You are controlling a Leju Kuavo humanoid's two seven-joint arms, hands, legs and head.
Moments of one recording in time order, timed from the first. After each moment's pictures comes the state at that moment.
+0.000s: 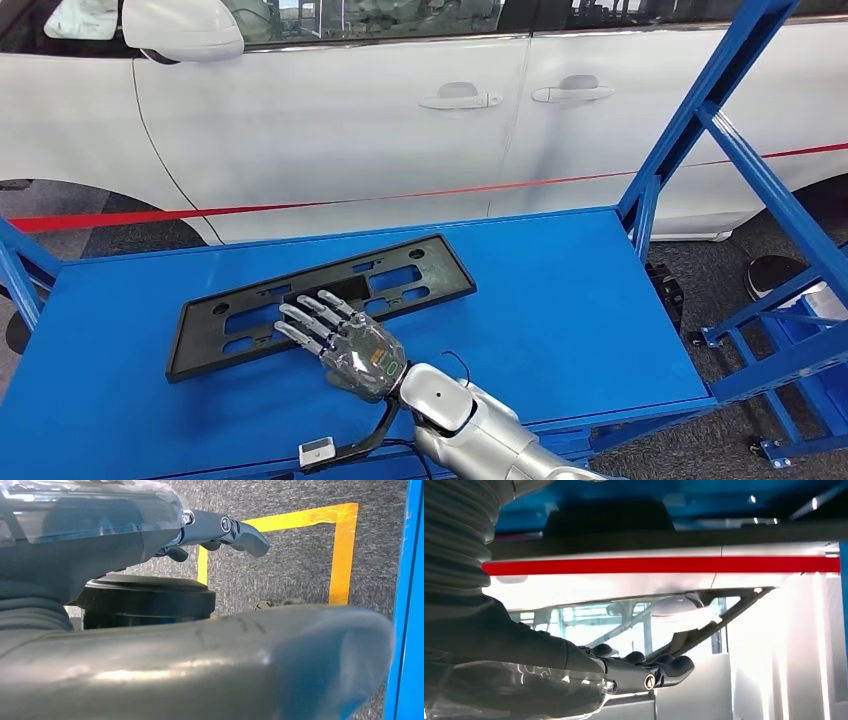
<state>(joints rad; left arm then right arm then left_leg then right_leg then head) -0.18 -0.26 -1.00 -0.22 0.91 0.68 0.04 -0.46 0.19 0.79 -0.91 1.23 -0.61 -0.26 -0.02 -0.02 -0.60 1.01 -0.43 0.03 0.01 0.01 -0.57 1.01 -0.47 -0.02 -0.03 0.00</state>
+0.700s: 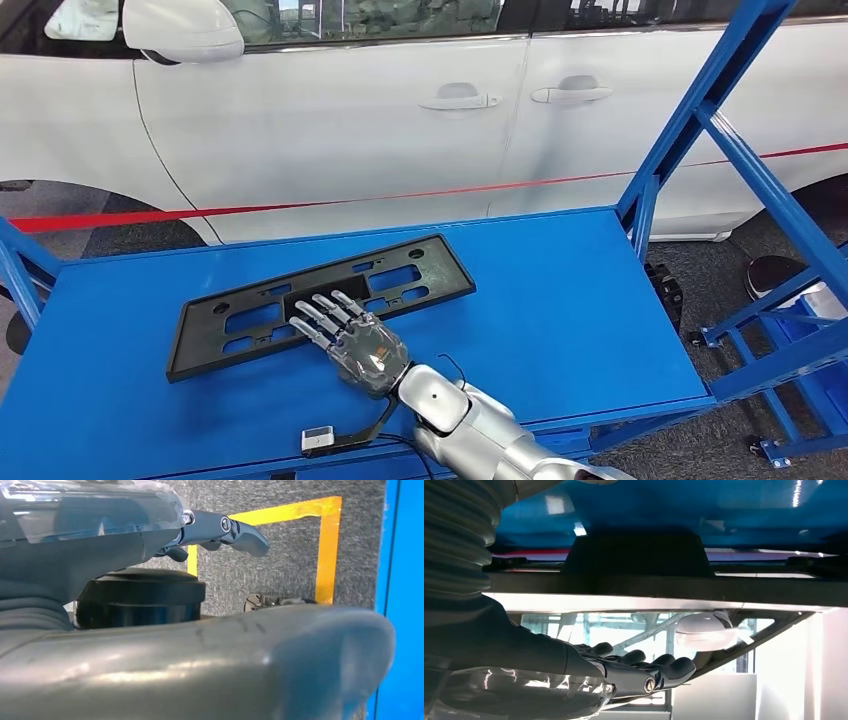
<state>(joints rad) -0.18 -0.26 -1.03 -0.22 0.93 0.64 -0.01 -0.51 0.24 0.79 -0.72 1.35 -0.62 -0.13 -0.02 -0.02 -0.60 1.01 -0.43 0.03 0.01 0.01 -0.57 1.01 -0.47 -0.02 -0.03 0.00</state>
